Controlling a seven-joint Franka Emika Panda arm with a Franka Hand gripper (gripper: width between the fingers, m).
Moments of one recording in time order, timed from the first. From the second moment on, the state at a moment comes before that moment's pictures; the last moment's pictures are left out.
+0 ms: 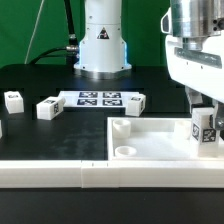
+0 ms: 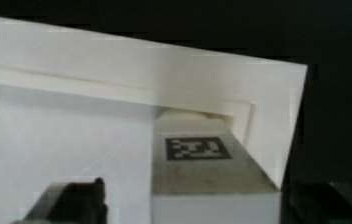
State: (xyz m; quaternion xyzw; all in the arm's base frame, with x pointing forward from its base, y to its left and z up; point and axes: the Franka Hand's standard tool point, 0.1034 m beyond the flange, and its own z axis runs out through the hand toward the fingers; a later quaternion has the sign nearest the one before) arm 0.633 0.123 0.078 -0.80 0.59 0.00 0.07
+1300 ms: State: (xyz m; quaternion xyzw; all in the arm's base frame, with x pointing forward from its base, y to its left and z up) arm 0.642 0.120 0.080 -1.00 0.00 0.00 0.02
